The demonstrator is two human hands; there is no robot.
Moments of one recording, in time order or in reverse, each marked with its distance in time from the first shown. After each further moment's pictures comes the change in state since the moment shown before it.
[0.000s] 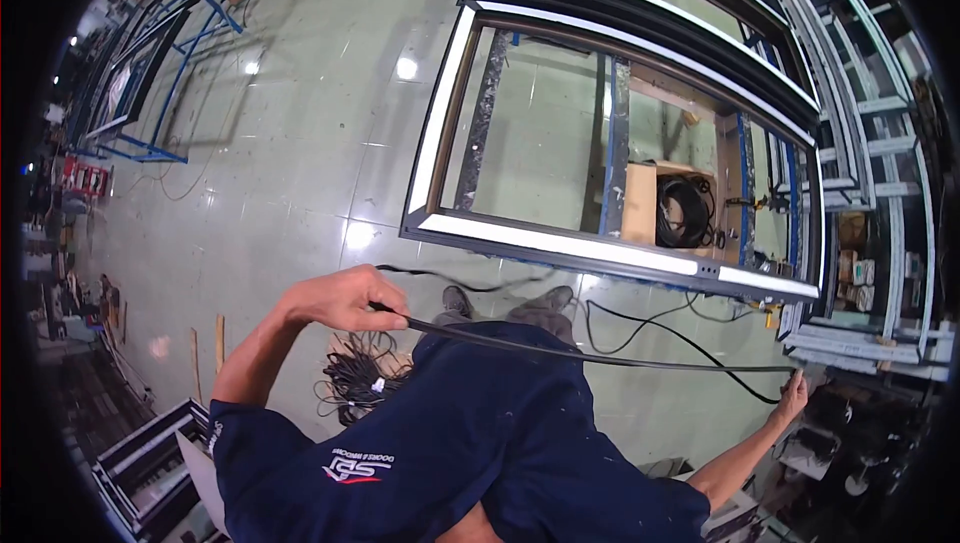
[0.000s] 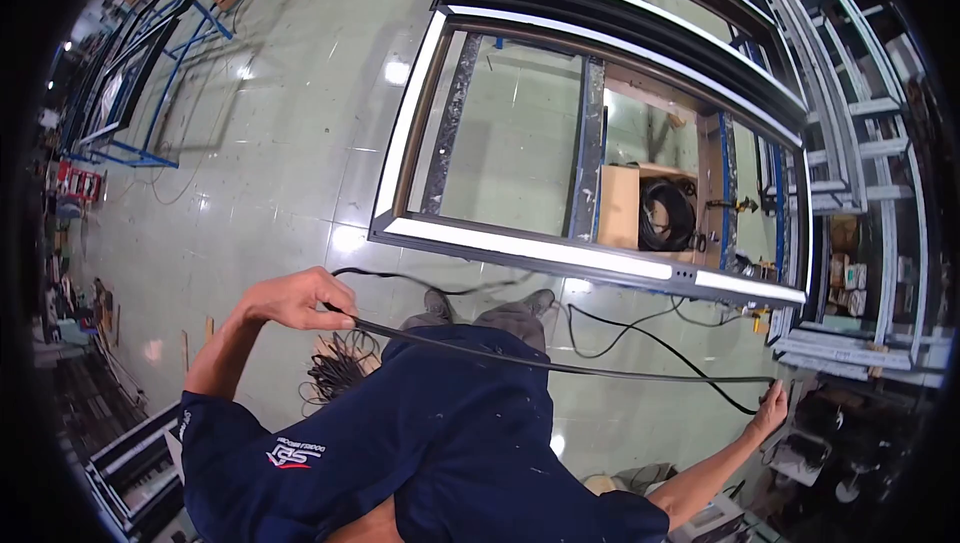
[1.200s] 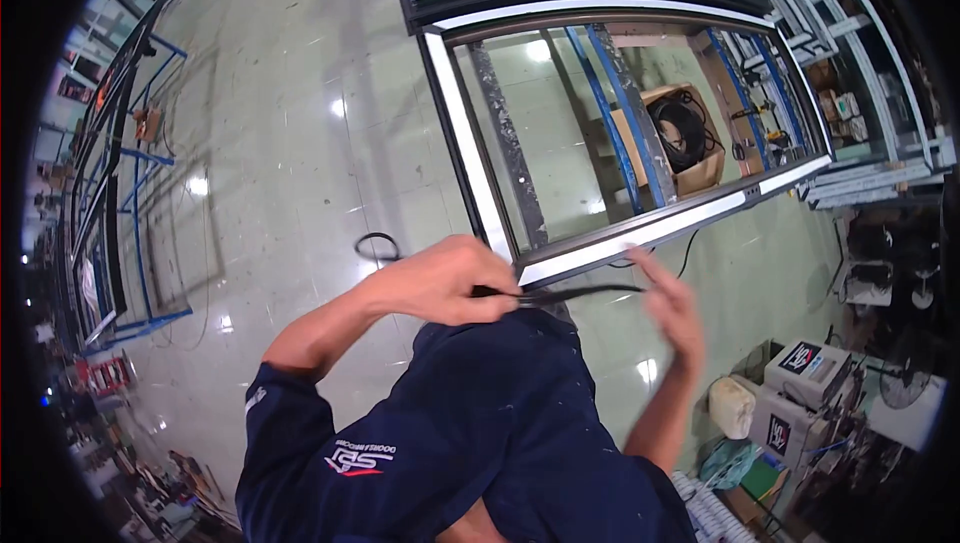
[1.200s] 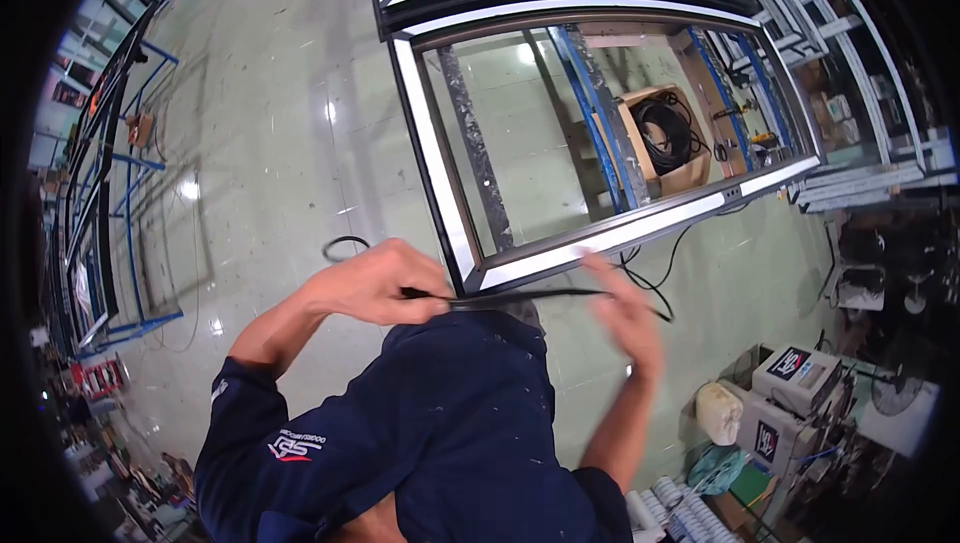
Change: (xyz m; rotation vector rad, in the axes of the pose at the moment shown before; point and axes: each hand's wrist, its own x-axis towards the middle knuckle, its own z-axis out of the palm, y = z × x) left_hand 0.040 -0.033 -0.211 0.117 -0.210 0.435; right_hand -0.358 -0.403 0.406 0.460 -0.794 -0.201
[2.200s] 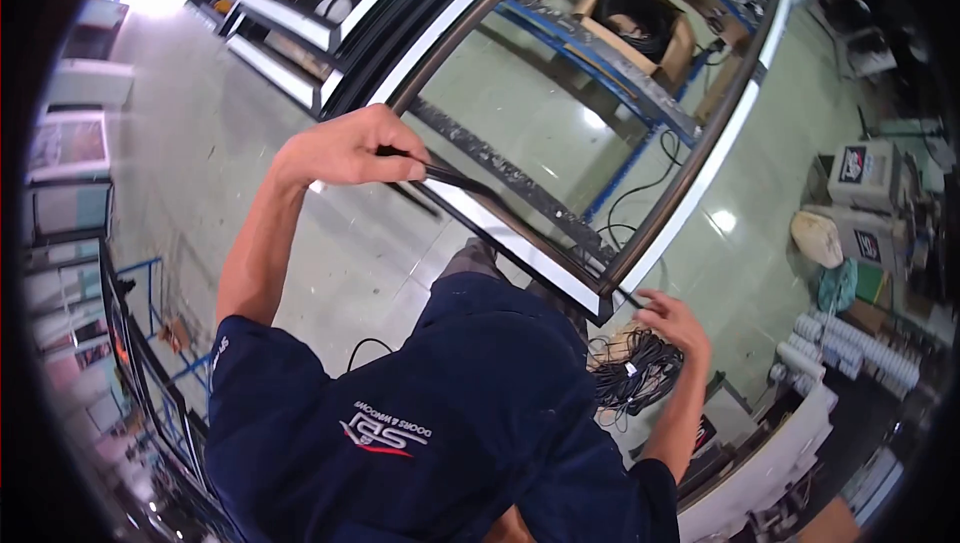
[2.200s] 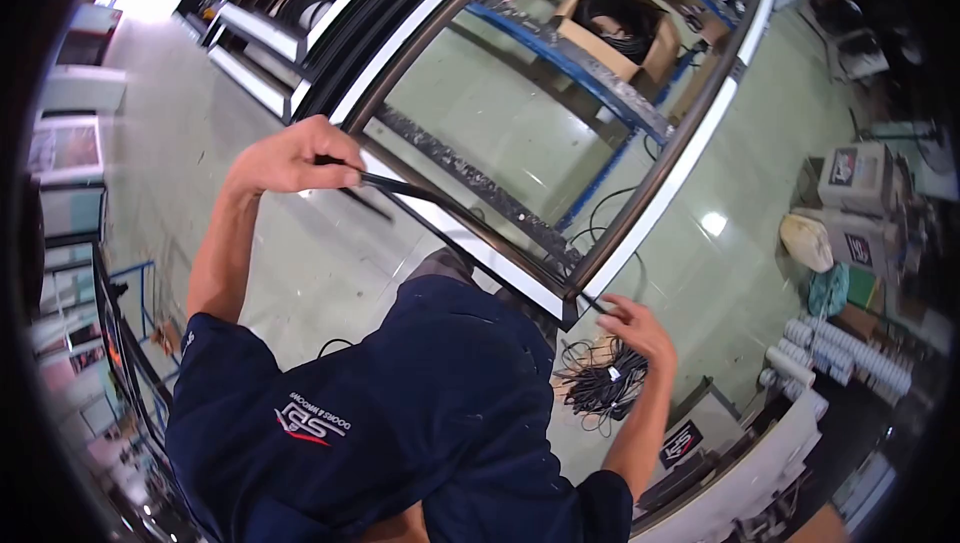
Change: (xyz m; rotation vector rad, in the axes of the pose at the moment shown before) left_hand 0.190 -0.125 -0.325 0.149 -0.699 -0.031; right_hand 0.025 0.082 0.138 0.290 0.368 0.880
